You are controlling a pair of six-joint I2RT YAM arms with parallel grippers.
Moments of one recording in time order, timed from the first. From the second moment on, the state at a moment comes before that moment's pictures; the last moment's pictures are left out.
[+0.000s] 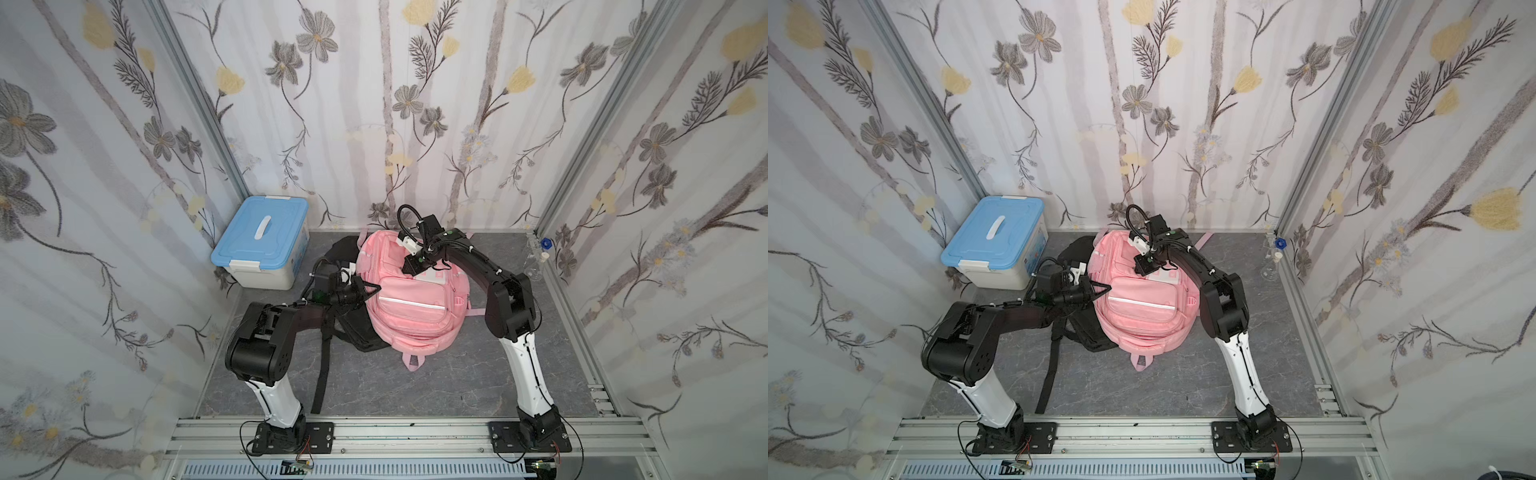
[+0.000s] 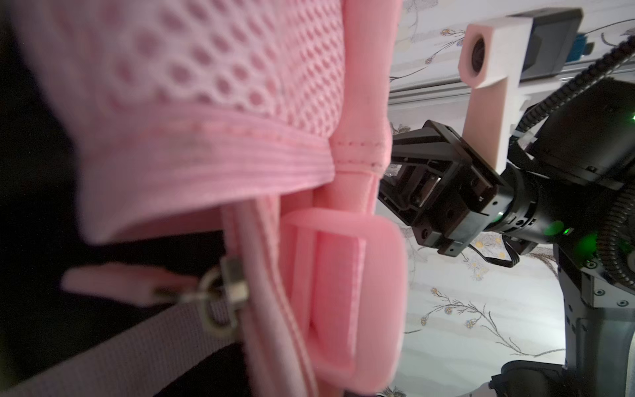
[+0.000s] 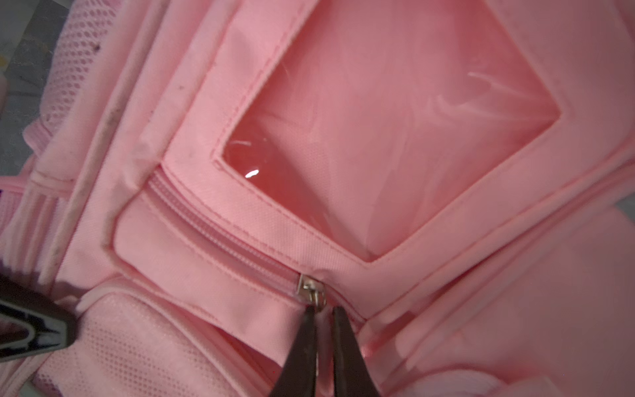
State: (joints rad) left arm -0.24 1.75 0.79 0.52 0.78 -1.06; right arm 0.46 2.35 2.17 -0.90 -0.39 -0.06
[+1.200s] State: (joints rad) left arm -0.21 1.70 0.76 0.47 0.74 -1.03; right arm 0.50 2.41 2.24 -1.02 -0.13 -0.21
